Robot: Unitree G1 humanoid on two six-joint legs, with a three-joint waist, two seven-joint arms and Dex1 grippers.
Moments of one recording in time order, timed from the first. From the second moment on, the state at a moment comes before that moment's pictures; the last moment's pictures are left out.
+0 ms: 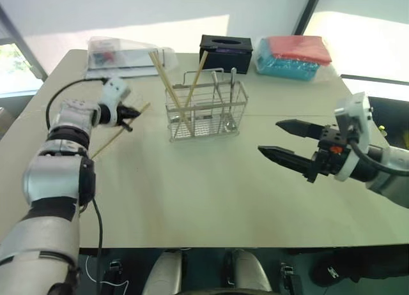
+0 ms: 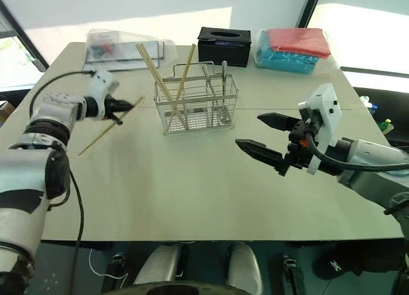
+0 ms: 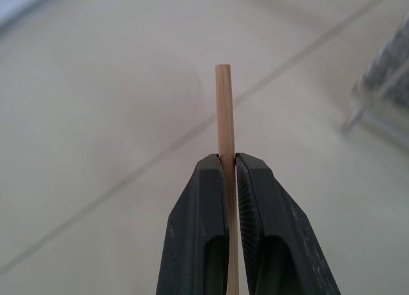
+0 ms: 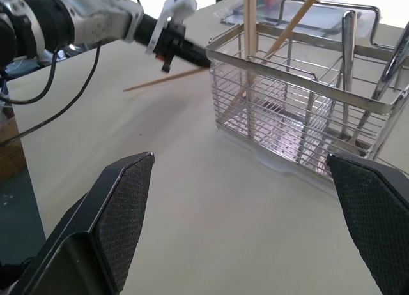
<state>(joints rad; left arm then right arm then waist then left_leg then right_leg) -1.26 0.60 0.08 1.34 0.13 0.10 -0.91 -0.19 -1.00 -0.37 -0.66 1.27 0.88 0.43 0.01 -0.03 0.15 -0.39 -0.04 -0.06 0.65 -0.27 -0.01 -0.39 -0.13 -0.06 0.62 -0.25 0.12</state>
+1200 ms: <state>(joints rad) -1.06 0.18 0.25 0.47 -0.42 0.21 -0.51 -0.16 -0.81 -0.26 -0.66 1.01 0.76 0.53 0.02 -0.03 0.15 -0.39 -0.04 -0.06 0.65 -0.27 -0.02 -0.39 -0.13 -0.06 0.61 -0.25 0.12</state>
